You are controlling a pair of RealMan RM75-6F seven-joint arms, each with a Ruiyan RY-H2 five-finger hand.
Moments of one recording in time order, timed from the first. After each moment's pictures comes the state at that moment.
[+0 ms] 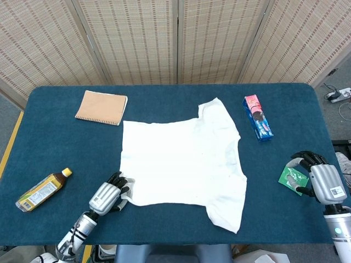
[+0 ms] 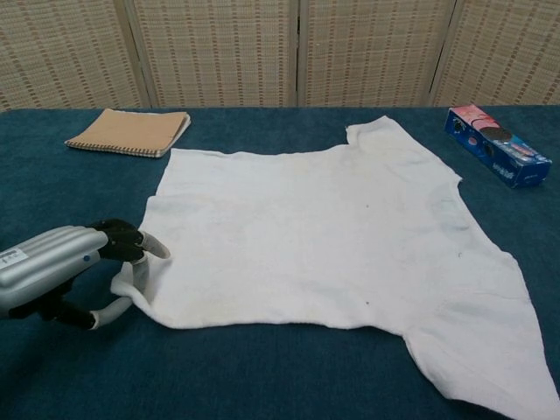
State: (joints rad) left arm -0.42 -1.66 0.05 -1.26 1.64 1.21 0.00; right arm 0.16 -1.08 0.08 -1.61 -1.51 1.42 0.19
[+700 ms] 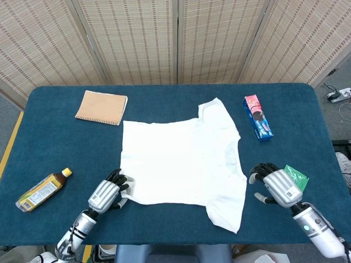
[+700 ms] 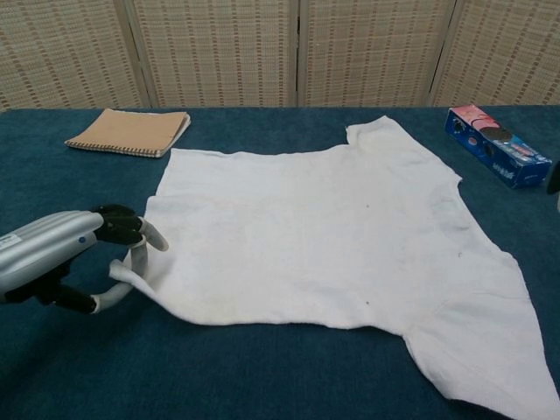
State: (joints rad) left arm -0.42 -1.64 0.05 -1.30 1.64 1.25 -0.03; right arm 0.31 -1.17 -0.02 -1.48 -1.77 1.25 0.13
